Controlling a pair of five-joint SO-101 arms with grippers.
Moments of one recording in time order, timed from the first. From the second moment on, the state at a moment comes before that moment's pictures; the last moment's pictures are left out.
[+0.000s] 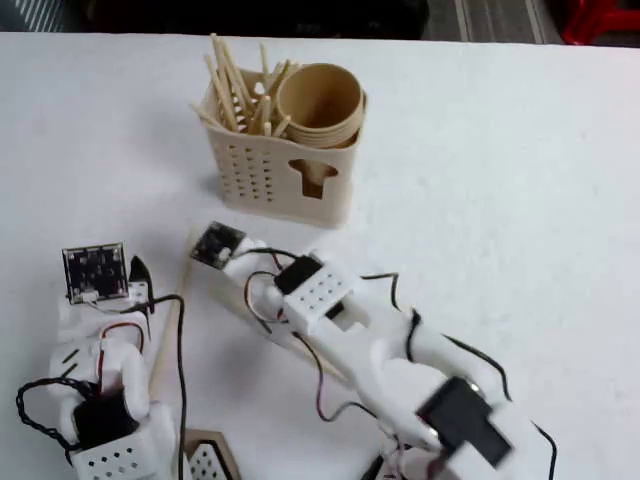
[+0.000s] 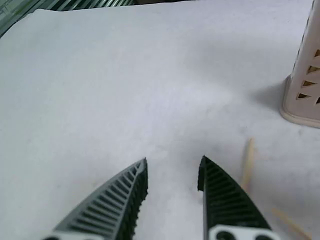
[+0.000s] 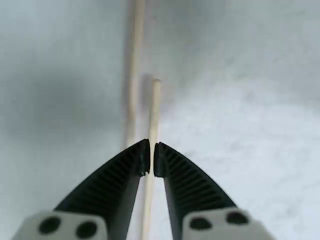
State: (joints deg) left arm -24.7 -104.0 90.3 53.8 -12.6; right arm -47.0 -7.4 35.9 56.4 19.8
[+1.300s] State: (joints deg) left arm -24.7 -104.0 90.3 53.8 -12.6; right arm -50.5 -15.7 58.5 47.7 14.3
